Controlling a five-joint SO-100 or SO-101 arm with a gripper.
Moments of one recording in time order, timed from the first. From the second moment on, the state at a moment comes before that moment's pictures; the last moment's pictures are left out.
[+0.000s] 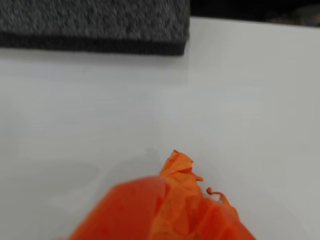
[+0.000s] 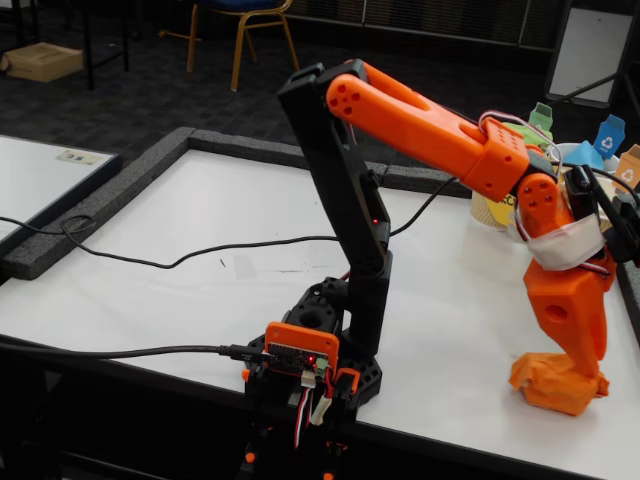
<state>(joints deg) 83.2 117.7 138.9 45.7 -65.7</state>
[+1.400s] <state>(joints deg) 88.5 117.6 127.4 77.7 -66.0</state>
